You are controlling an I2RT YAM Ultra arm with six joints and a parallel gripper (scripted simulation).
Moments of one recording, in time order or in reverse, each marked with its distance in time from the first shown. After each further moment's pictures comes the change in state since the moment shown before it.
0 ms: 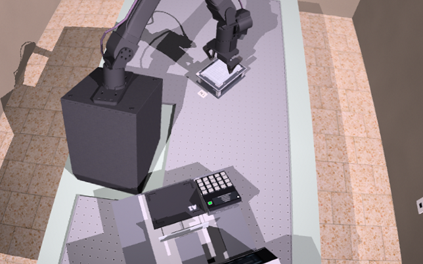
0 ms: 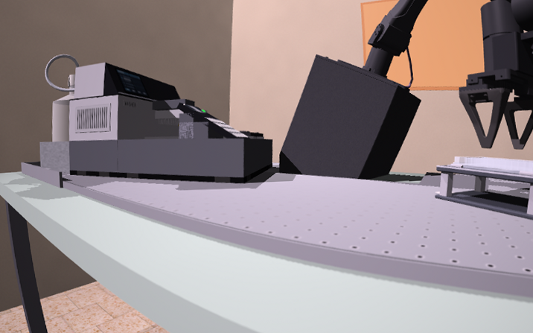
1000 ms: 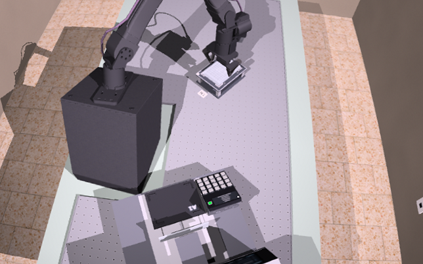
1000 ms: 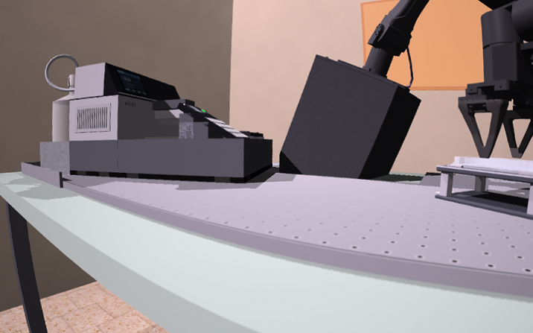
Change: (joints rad) arm 0.009 0.035 0.000 0.031 0.002 0.008
